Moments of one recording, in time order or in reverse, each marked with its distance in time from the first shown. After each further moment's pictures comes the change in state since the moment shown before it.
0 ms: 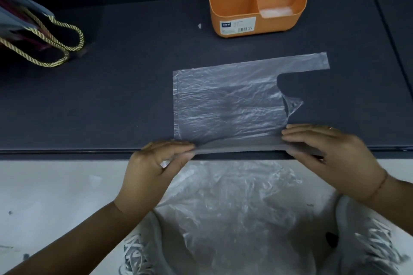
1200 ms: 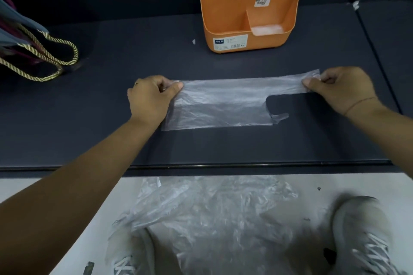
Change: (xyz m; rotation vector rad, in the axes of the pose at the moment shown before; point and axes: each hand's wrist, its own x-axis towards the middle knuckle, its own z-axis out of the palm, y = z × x) left_hand 0.146 -0.057 0.019 0.075 0.156 -0.411; right_hand 0.099 0.079 -0.033 0.107 0.119 0.761
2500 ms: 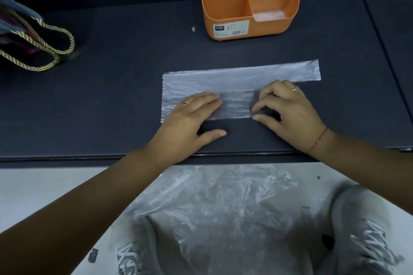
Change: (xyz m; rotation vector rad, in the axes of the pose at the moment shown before) left_hand -0.077 0.018 0.013 0.125 -0.330 0.653; right_hand -0.059 -0.016 0.064 -0.085 -0.042 -0.849
